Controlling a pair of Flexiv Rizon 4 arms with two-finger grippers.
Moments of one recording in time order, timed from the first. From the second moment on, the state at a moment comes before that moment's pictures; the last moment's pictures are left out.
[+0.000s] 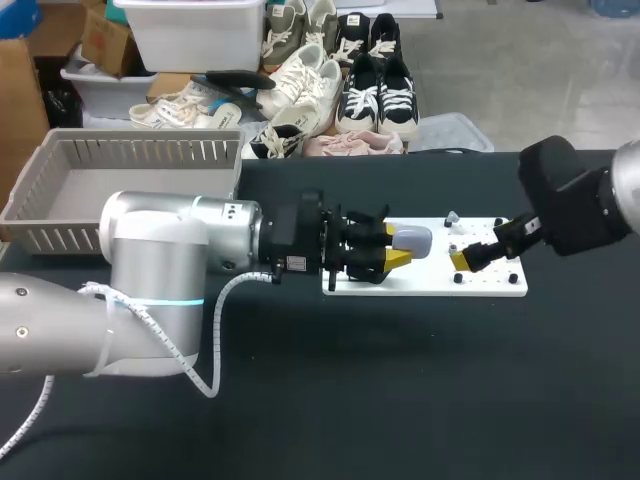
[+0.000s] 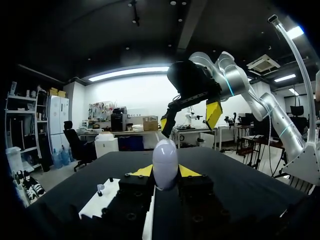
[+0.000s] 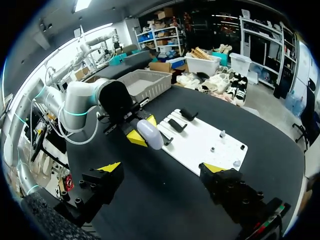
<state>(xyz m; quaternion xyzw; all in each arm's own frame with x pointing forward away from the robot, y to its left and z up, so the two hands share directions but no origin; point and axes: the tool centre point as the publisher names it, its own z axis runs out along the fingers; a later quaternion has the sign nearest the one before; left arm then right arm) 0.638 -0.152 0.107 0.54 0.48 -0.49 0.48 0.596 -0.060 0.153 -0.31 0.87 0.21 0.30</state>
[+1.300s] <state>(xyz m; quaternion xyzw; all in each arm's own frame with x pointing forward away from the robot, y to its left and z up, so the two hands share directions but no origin) 0.638 -0.152 0.107 0.54 0.48 -0.49 0.48 0.636 -0.023 0.125 -0.30 0.89 0.21 0.26</state>
